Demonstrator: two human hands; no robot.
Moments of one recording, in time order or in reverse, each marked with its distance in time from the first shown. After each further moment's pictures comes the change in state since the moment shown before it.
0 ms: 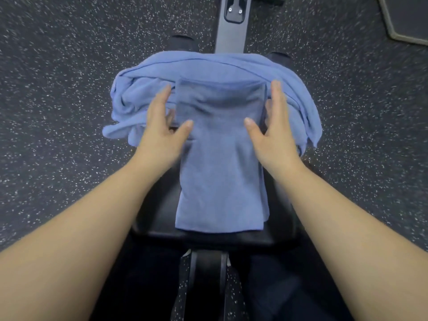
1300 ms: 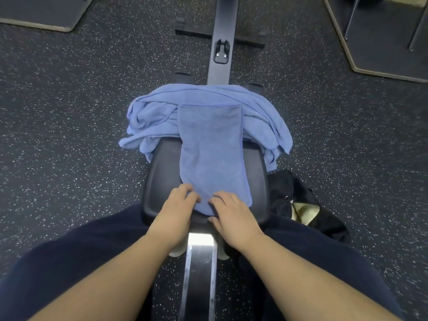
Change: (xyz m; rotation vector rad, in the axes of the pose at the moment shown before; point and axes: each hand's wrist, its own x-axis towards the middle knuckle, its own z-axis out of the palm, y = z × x) left_hand -0.142 -0.032 0.013 0.843 -0.339 0.174; right_hand -0.160 -0.007 0.019 -0.659 -0.439 -0.211
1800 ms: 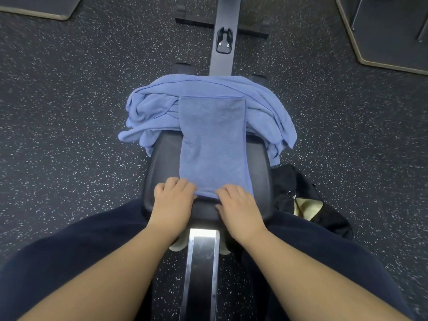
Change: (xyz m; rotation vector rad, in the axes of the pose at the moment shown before) left_hand 0.011 -0.012 0.010 0.314 0.286 0.018; right_hand 0.005 0.004 0.005 -0.105 0.124 0.074
